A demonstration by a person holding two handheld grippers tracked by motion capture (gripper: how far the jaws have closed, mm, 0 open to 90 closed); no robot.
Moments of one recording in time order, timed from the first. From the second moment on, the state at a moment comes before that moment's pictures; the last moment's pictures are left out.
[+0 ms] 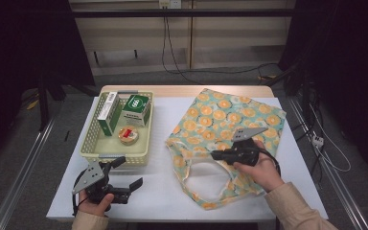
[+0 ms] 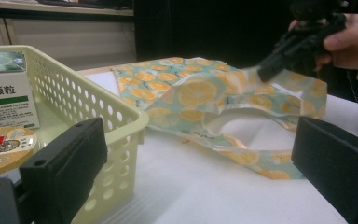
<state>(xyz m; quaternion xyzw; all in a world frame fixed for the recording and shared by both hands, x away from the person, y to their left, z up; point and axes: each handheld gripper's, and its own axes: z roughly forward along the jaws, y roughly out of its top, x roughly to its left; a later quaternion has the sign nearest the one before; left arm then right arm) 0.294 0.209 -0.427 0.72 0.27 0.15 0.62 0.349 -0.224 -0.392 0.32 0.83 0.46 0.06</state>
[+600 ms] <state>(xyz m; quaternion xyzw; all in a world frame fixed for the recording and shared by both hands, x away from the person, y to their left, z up) 0.295 0.211 -0.428 0.72 0.27 0.15 0.62 0.418 -0.290 -0.409 0.40 0.78 0.48 0.08</state>
